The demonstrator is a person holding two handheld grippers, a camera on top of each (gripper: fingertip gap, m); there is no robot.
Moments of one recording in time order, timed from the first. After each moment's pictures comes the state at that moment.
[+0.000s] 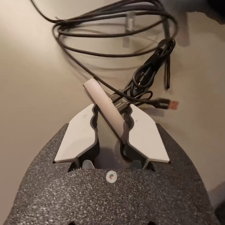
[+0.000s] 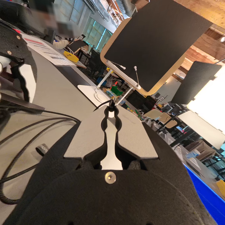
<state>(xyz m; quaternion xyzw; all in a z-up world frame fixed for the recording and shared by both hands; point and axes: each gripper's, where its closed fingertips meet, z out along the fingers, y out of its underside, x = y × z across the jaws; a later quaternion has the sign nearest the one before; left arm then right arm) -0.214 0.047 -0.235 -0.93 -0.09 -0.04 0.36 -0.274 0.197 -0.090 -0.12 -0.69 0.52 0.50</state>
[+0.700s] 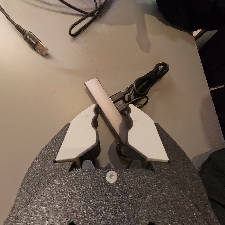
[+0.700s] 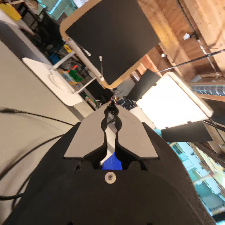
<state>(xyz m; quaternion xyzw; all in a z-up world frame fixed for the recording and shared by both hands) -0.174 0.040 -0.227 -0.91 -0.05 -0.15 0.38 -0.282 0.240 -0.064 -0.12 -0.64 0.37 0.67</state>
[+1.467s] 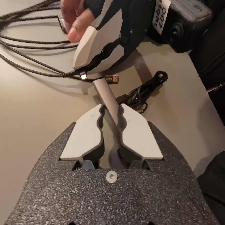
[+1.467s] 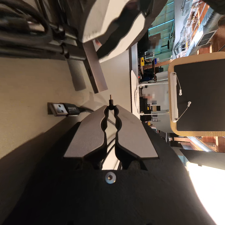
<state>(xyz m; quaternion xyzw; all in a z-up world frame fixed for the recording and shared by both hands) -0.176 0.059 -0.214 -0.89 0.00 -0.15 0.43 -0.234 0.104 -0.207 0.16 -0.80 0.27 0.51</state>
